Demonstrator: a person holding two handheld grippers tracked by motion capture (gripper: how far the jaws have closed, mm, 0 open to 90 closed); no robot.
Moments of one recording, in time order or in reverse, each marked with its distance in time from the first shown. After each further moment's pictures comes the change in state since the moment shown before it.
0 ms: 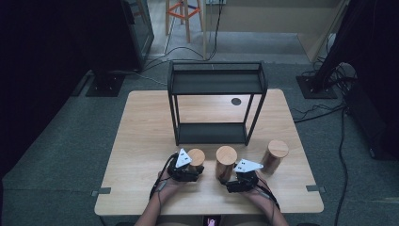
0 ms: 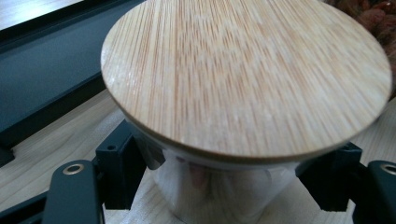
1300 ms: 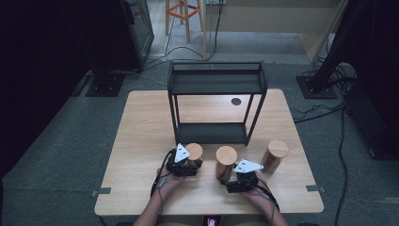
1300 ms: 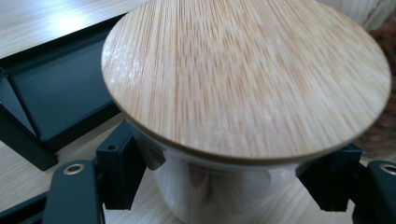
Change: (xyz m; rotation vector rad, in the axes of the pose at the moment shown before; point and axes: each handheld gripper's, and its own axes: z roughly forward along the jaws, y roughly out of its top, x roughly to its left) left arm 0.000 0.011 -0.001 -0.016 0.075 -0.058; right arm 0.003 -0.003 -0.001 -0.015 -0.007 0.003
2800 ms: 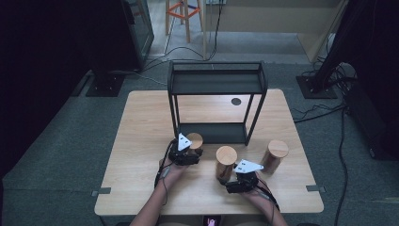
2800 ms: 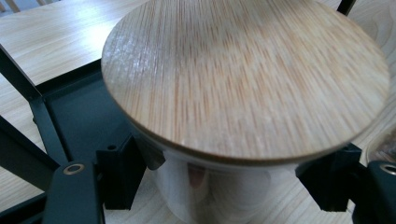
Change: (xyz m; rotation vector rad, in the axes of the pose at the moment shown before) left arm 0.004 0.024 0.020 0.003 0.079 -0.022; right arm 0.002 0.000 0.000 0.000 -0.004 0.004
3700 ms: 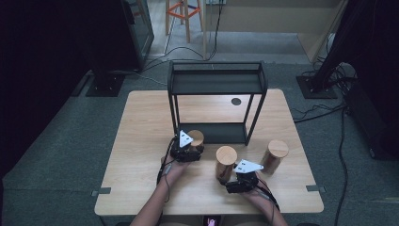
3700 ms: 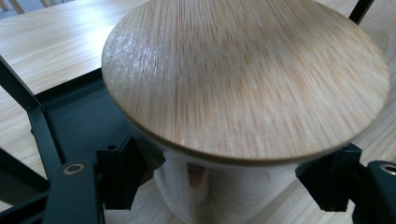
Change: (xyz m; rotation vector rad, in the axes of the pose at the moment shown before) left arm 0.002 0.007 0.011 -0.003 0.008 -0.008; right arm 0.000 0.000 0.000 0.000 0.000 0.003
